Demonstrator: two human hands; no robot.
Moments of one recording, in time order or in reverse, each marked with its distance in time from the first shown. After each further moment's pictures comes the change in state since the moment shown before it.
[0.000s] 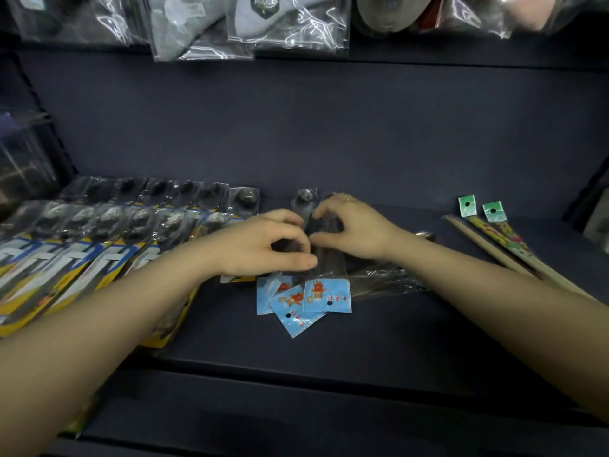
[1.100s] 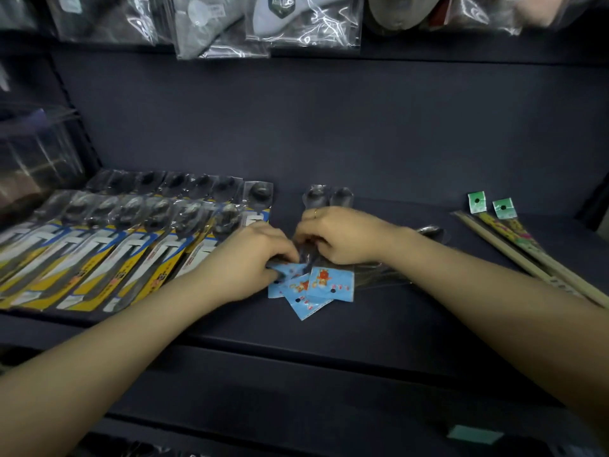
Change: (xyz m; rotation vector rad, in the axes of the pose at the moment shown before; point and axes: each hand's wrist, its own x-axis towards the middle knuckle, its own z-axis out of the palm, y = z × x) left_hand -0.040 0.001 0.024 0.204 0.277 0.053; right_hand 0.000 -0.023 0.011 -0.296 -0.221 -0.406
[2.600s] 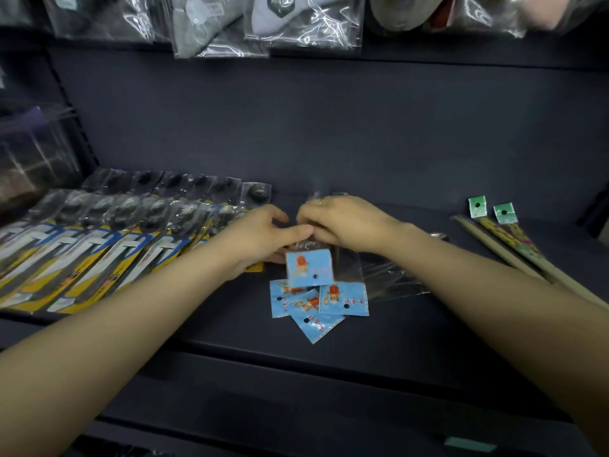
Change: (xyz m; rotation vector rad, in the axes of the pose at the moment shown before) left_hand 0.037 0.015 -0.002 -0.880 0.022 -0.689; right_hand 0.003 0.017 -0.005 -0.117 0.197 -0.047
